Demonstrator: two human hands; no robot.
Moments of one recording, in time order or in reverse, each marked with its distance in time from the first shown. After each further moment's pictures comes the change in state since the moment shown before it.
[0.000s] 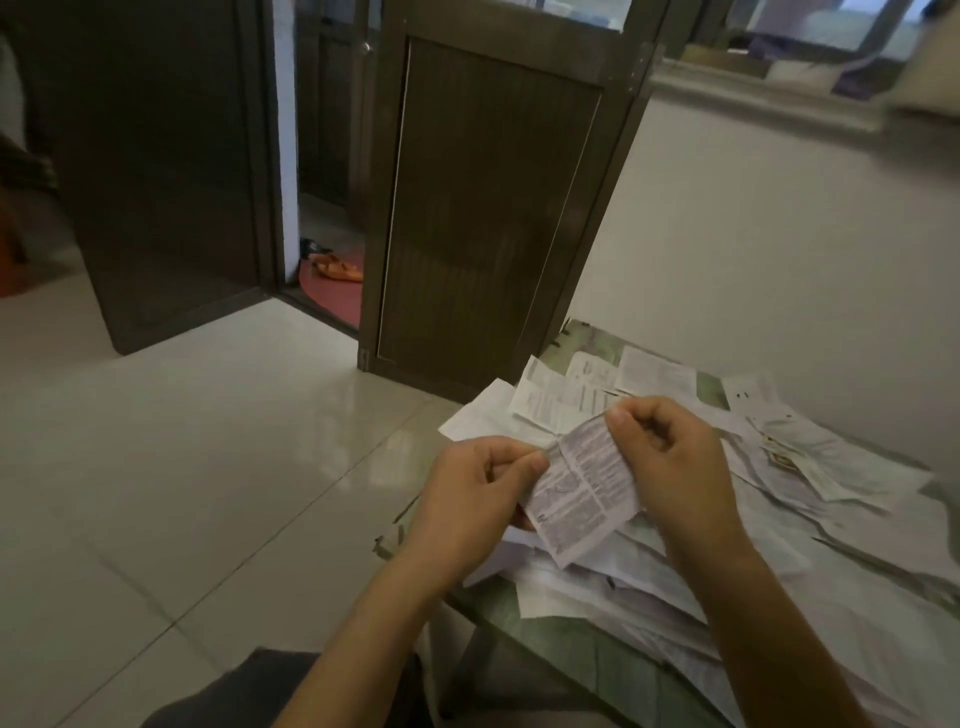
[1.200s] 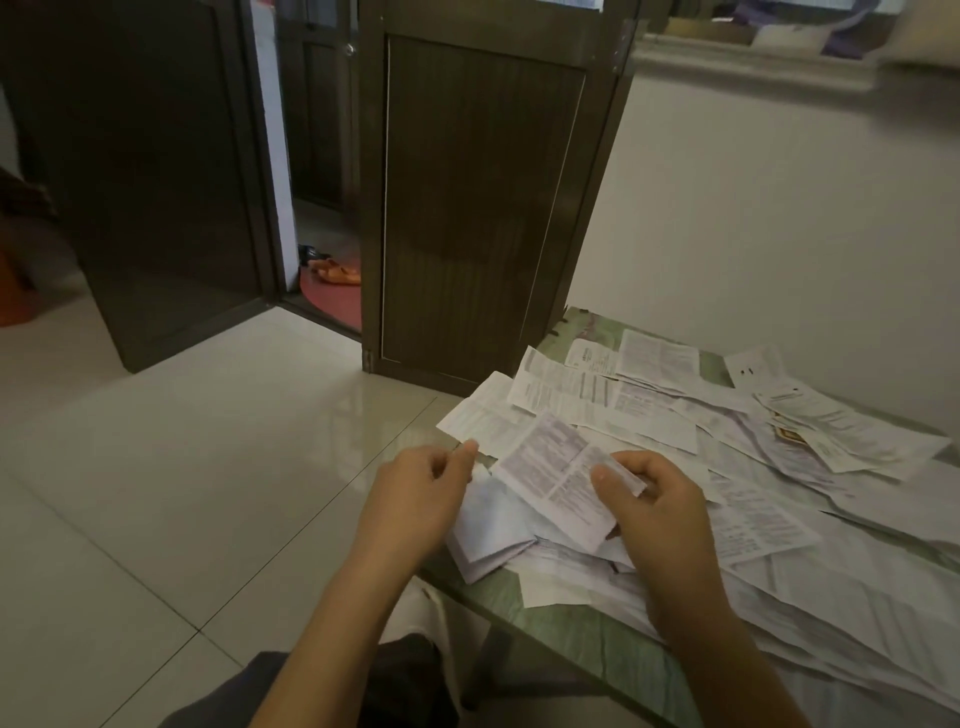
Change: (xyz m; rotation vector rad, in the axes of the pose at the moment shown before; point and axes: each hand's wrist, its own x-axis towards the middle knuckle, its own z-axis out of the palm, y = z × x) left_hand 0.011 -0.029 -0.023 0.522 0.174 -0.271; right_hand -0.033 0.033 0.008 0.082 0.049 0.218
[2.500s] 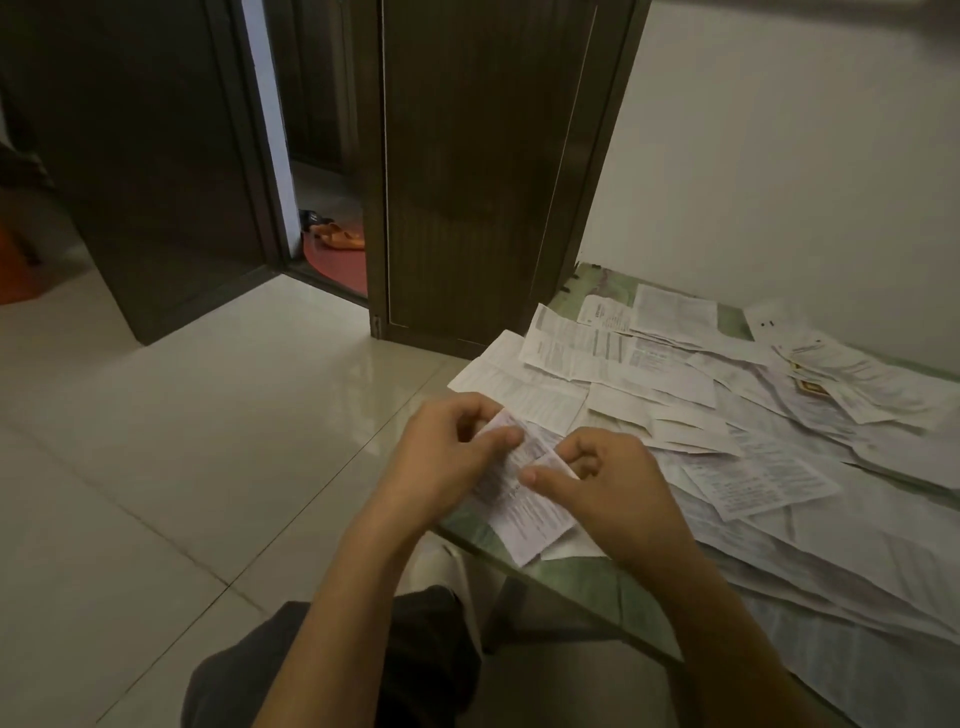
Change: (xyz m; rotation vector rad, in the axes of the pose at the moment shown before) left_hand -0.010 0.012 -0.013 -0.149 -0.196 0.178; right_hand -0.012 -0.012 0.021 -0.331 -0.351 -0.027
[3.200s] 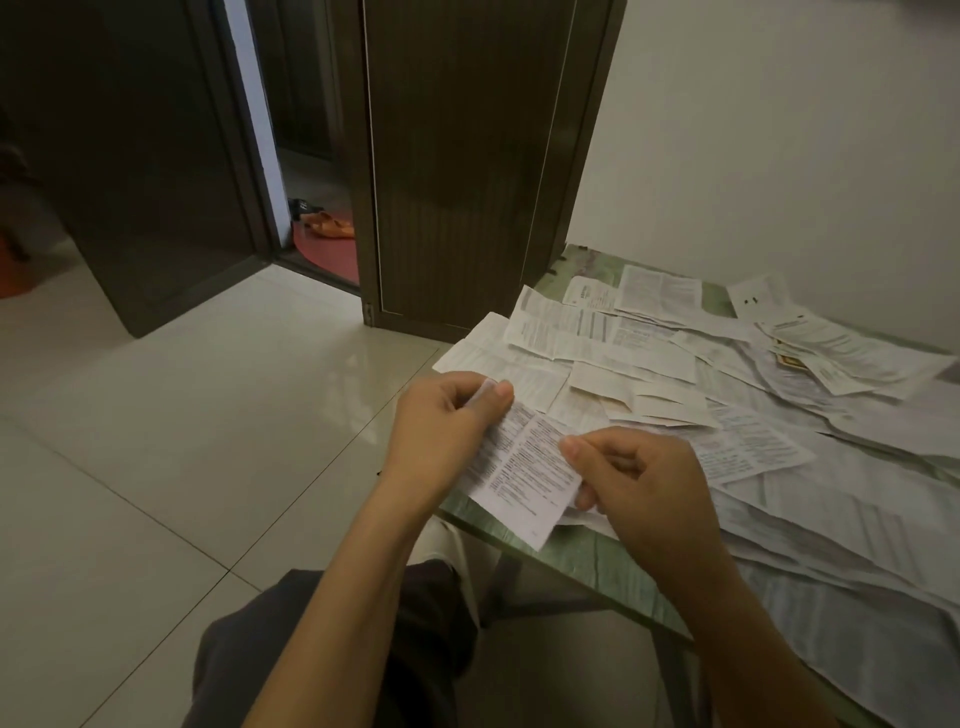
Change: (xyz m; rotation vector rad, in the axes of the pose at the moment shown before) left_hand -0.007 0.010 0.019 -0.192 0.154 0.021; right_hand -0.032 0.017 -0.019 0.178 0.132 -0.193
